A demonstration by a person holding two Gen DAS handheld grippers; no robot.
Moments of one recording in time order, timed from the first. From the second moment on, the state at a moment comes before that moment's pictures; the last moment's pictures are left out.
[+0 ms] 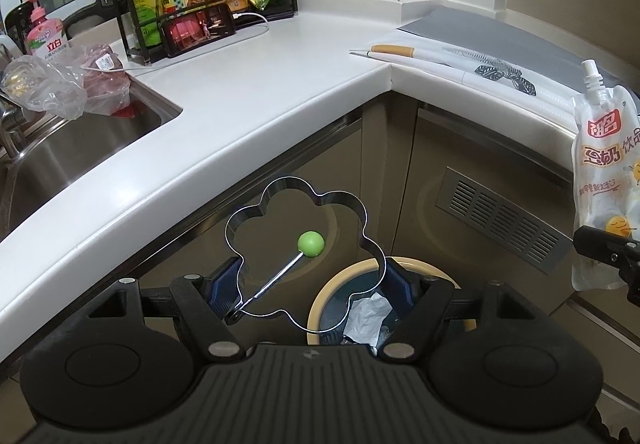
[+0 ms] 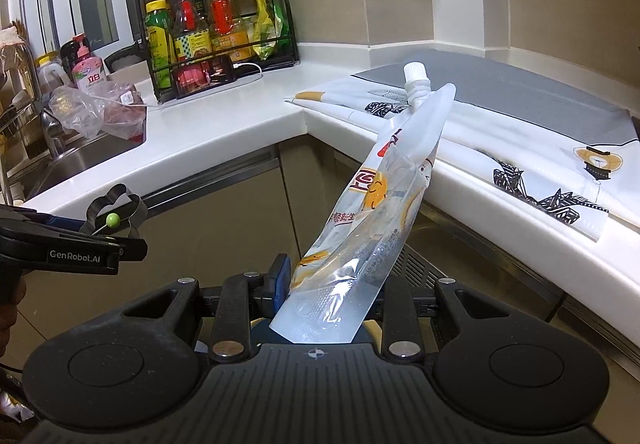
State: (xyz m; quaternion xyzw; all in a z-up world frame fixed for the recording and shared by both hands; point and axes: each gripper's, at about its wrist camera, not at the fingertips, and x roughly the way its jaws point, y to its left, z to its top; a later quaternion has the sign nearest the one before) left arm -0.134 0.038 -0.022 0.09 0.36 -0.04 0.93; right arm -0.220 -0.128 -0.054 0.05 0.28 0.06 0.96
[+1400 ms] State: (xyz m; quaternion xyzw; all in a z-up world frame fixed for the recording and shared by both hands) left arm -0.131 0.035 -0.029 0.09 0.37 -0.04 0.92; right arm -0.216 -0.125 -0.062 0.05 0.29 0.06 0.95
